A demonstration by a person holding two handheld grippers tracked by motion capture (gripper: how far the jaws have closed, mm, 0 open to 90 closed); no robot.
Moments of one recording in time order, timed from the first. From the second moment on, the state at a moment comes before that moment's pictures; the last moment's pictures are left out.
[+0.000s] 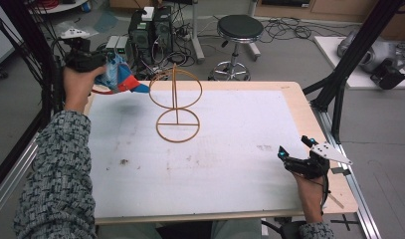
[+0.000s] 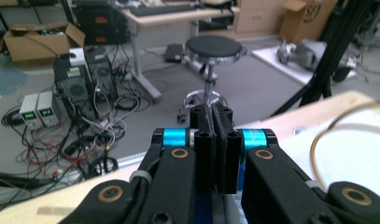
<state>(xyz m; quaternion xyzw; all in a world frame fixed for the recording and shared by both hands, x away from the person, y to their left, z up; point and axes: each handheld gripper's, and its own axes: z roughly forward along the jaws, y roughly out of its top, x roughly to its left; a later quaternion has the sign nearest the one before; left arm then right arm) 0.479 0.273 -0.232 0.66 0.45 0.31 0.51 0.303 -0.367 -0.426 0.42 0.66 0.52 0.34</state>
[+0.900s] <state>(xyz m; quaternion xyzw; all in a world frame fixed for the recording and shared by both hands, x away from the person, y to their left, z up) 0.482 0.235 -0.171 0.63 0.40 0.35 0.57 0.303 -0.368 -0.427 0.42 0.66 0.53 0.33</state>
